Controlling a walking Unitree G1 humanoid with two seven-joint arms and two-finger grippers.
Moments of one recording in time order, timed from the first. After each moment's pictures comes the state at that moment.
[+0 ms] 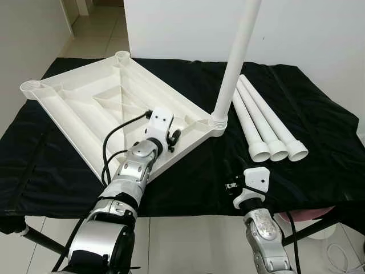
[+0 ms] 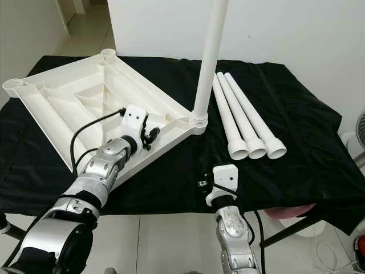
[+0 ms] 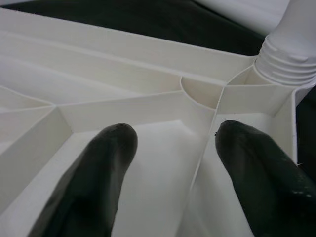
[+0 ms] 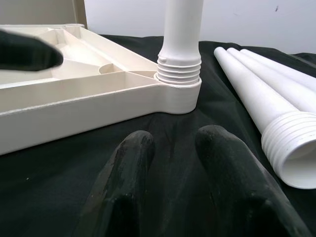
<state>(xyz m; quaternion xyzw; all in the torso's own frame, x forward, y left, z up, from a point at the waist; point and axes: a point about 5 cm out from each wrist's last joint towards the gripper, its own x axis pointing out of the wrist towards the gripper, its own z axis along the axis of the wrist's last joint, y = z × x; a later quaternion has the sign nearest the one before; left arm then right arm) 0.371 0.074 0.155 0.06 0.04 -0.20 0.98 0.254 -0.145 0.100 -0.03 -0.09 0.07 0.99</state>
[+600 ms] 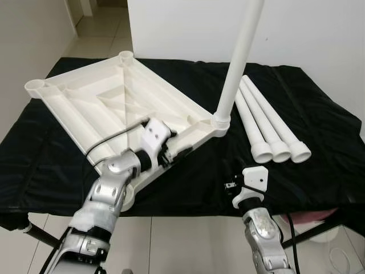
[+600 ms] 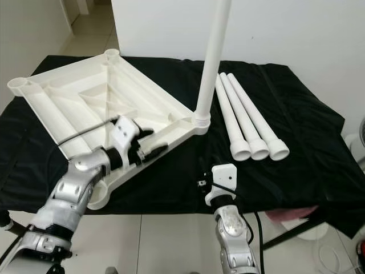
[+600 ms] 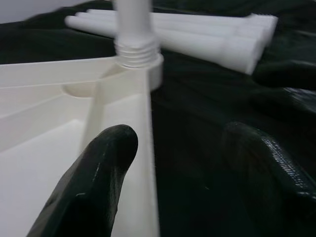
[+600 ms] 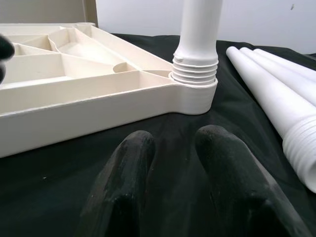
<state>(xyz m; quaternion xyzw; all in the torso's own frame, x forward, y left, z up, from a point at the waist) 0.308 0.094 0.151 0.11 0.01 -0.47 0.88 0.256 -0.140 0.097 -0.03 -0.08 0.08 0.99</state>
